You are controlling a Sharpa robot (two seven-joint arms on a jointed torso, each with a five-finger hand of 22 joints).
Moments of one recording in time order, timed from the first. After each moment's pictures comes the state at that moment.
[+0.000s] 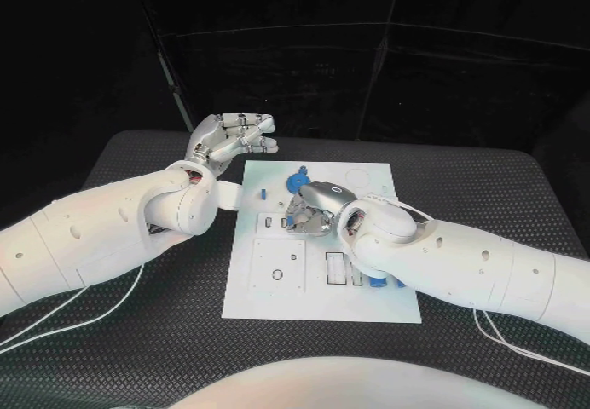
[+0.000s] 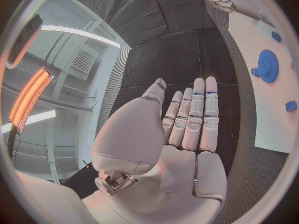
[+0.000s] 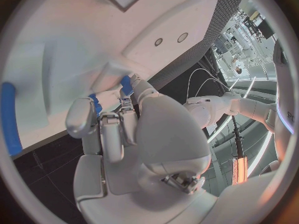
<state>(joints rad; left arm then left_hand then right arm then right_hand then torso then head) 1.07 -0.82 0.11 1.49 -0.14 -0.41 0.46 1.41 0.01 0.01 0.17 0.17 0.94 0.21 0.08 0.07 1.02 0.16 0.08 0.07 1.12 0.11 0.15 0.21 0.17 0.98 0.22 0.33 0.13 1.01 -0.52 0.05 1.47 -1.61 -0.28 -0.29 1.43 0.01 0.16 0.07 0.17 1.07 0.13 0.16 0.08 1.42 0.03 1.38 1.31 1.46 -0.03 1.55 1.31 0.11 1.30 0.08 1.36 1.07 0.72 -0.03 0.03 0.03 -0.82</state>
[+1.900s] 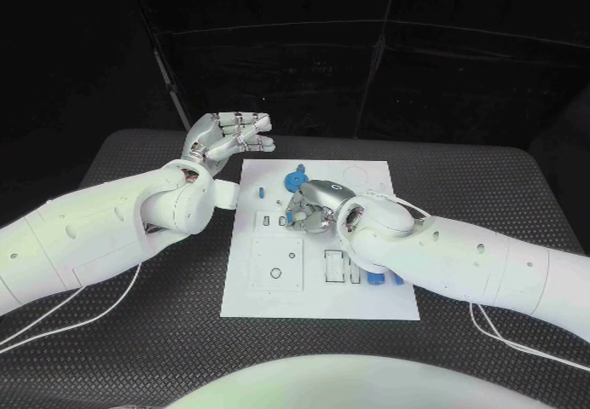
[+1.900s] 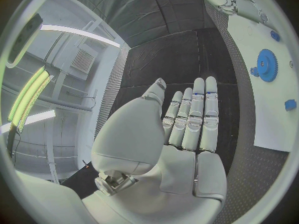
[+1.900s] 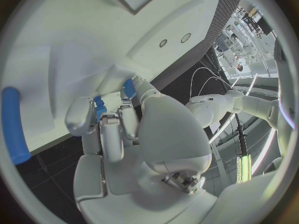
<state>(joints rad) 1.07 -0.82 0.11 1.48 -0.14 -0.41 0.46 1.41 0.01 0.01 0.17 0.17 0.94 0.21 0.08 0.07 1.02 0.16 0.07 0.07 1.12 0.11 0.15 0.22 0.17 0.98 0.22 0.33 0.13 1.01 -0.51 0.05 1.45 -1.58 -0.26 -0.29 1.39 -0.03 0.17 0.07 0.18 1.02 0.14 0.13 0.07 1.38 0.06 1.33 1.30 1.47 -0.02 1.55 1.31 0.11 1.29 0.09 1.35 1.05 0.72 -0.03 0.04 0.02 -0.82</state>
